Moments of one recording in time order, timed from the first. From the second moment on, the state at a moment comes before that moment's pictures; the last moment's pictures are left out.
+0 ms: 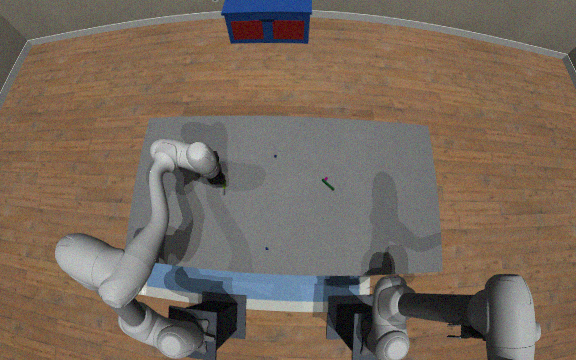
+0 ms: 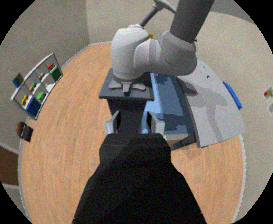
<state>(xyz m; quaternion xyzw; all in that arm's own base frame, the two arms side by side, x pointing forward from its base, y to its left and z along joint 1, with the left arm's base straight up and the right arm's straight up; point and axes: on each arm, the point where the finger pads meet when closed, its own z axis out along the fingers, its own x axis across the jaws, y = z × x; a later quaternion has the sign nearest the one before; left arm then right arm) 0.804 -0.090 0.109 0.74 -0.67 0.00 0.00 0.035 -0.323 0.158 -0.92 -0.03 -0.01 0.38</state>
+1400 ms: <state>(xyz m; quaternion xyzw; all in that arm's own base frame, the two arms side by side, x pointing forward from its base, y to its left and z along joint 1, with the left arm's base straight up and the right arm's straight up) 0.804 -0.090 0.153 0.74 -0.67 0.00 0.00 0.035 -0.323 0.158 -0.92 -0.03 -0.01 0.38</state>
